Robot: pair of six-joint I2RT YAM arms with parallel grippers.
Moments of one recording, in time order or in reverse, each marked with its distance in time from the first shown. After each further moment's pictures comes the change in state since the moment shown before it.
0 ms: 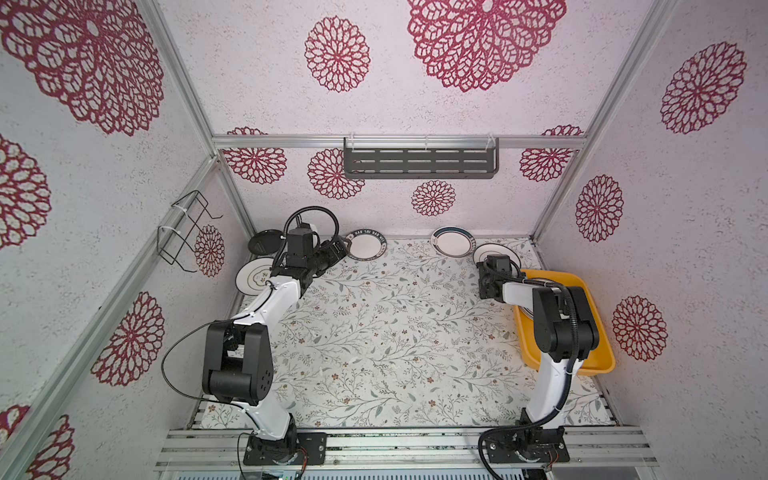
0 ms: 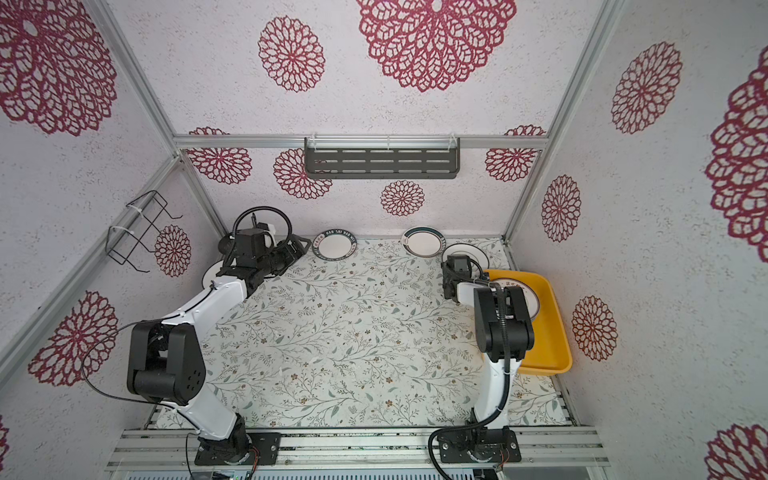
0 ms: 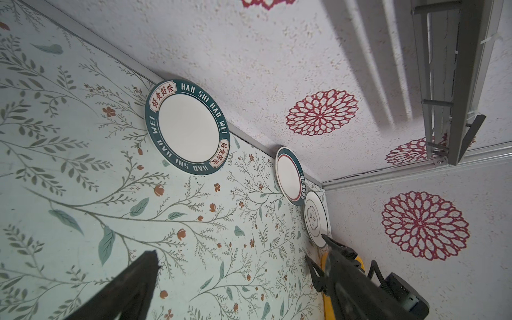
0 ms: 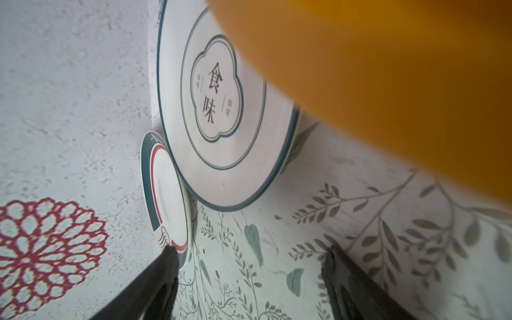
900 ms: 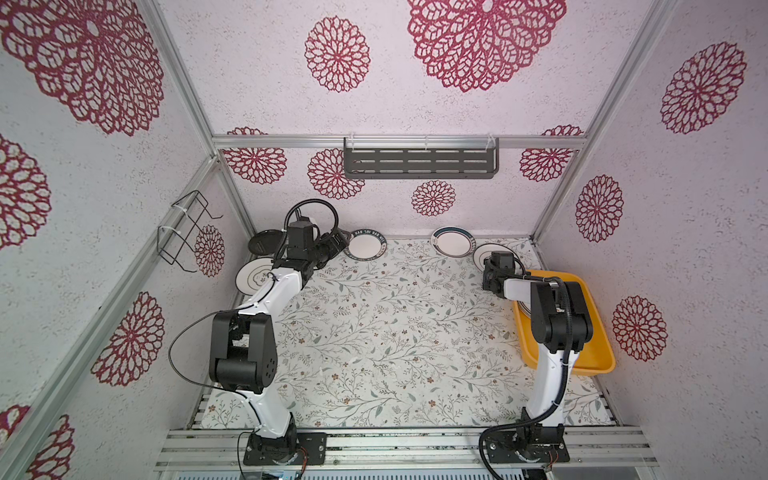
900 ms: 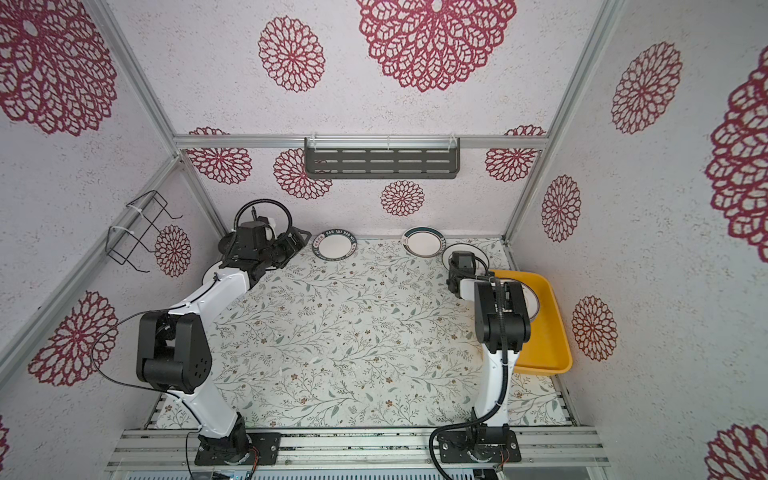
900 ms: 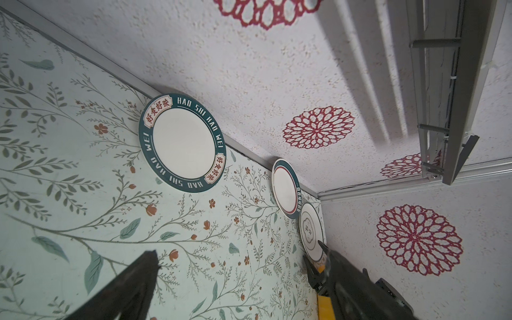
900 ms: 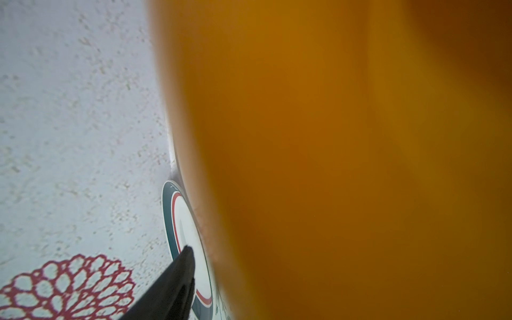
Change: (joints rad) left arm 0.010 0.083 0.108 -0.003 0.003 -0.027; right arm -0.040 0.102 0.088 0.069 0.032 0.083
